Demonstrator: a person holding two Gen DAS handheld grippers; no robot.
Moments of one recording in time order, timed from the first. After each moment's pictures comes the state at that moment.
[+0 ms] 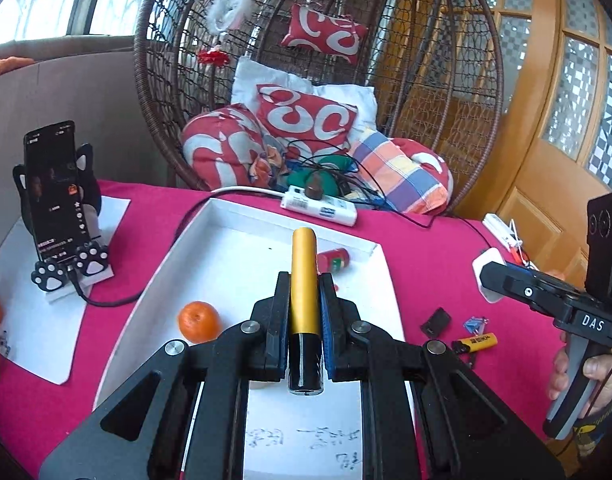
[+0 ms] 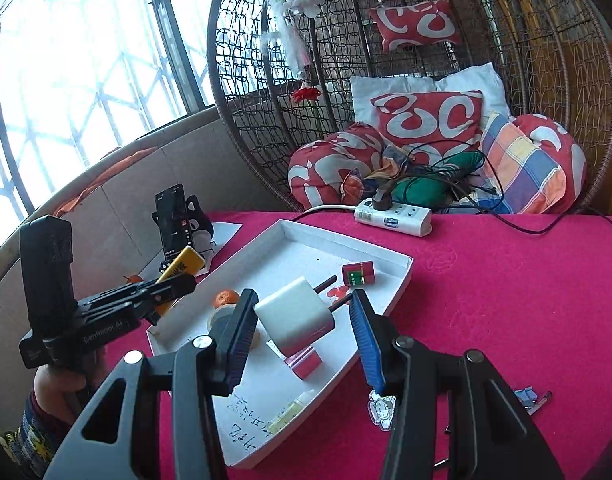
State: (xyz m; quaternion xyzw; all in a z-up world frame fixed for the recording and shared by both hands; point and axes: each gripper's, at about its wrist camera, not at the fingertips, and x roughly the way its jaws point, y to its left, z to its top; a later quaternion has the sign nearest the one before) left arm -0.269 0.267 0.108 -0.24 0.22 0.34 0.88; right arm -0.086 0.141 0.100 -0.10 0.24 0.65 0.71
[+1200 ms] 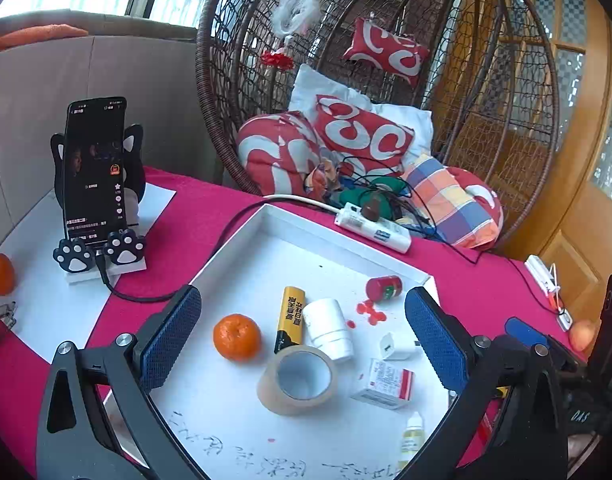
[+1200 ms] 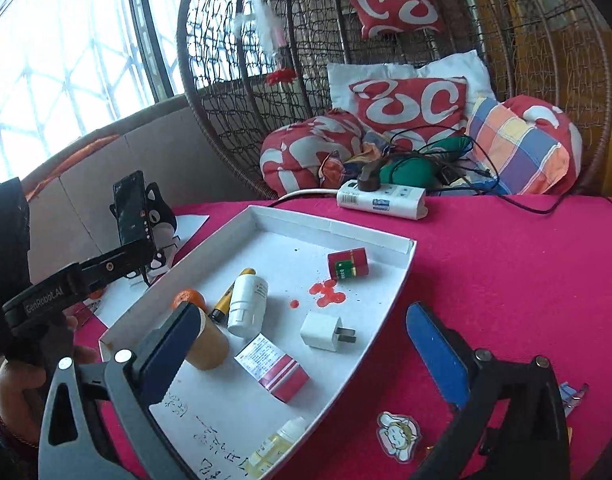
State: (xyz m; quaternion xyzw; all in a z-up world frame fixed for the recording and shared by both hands) left arm -0.273 0.279 0.093 -0.27 0.18 0.42 0.85; right arm -0.085 0.171 0.060 -0.09 0.24 0.61 0.75
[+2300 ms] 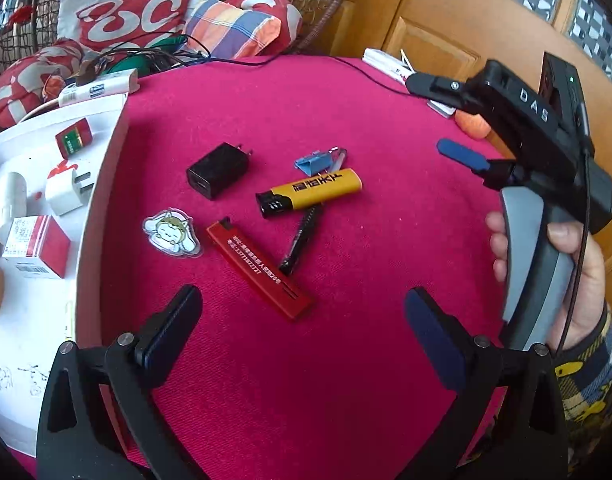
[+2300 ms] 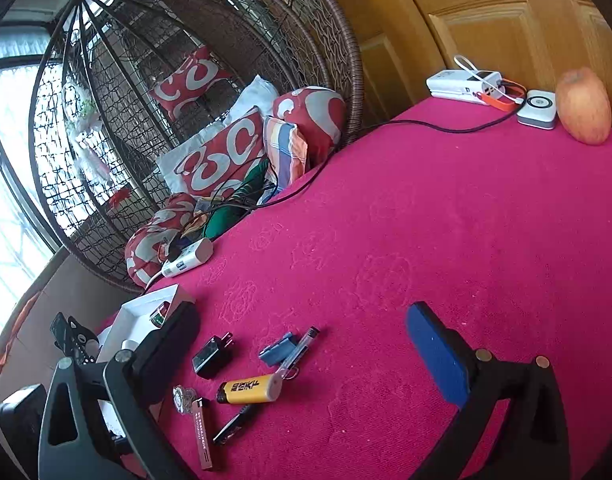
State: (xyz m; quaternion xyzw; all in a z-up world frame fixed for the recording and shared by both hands) left arm -0.087 0.095 0.026 -0.18 0.41 0.13 0.89; right arm 0.067 -0.017 0.033 0.12 0.31 0.43 0.84
